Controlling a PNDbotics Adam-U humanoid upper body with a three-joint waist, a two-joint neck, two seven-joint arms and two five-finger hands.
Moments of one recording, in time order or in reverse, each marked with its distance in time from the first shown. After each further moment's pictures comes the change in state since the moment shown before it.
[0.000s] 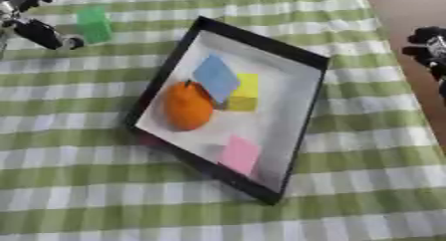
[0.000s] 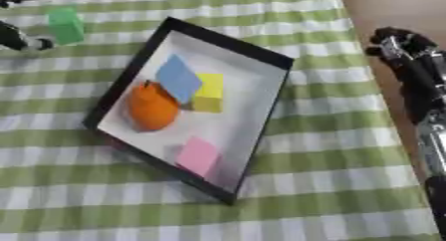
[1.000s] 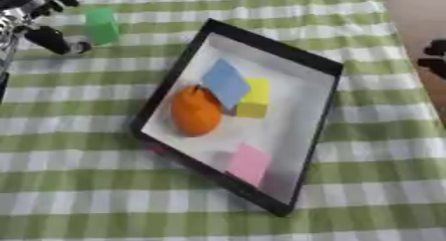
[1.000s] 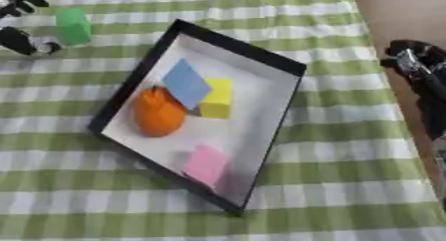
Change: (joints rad) left arm -0.015 0.021 0.012 0.017 0.008 0.003 -0.047; right arm -0.009 -0.005 0.000 0.000 0.005 -0.001 0.005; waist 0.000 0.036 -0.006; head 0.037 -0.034
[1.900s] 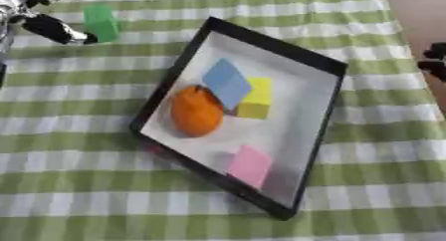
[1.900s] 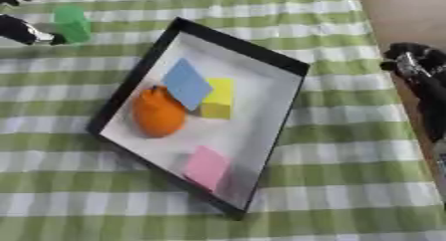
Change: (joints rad) left arm -0.031 0.004 0.005 -0.007 0.064 -0.011 0.056; right arm -0.006 0.000 0.001 0.000 0.005 -0.001 0.001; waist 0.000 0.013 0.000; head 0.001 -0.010
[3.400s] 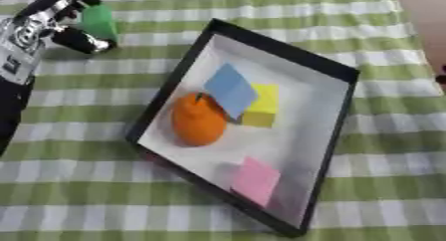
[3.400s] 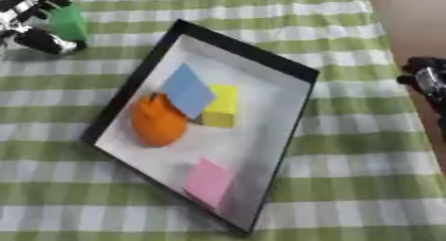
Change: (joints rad) left arm -0.004 -0.001 0.013 0.013 0.038 0.008 0.012; right arm -0.030 -0.001 0.012 -0.008 0.002 0.001 0.008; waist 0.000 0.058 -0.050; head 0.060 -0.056
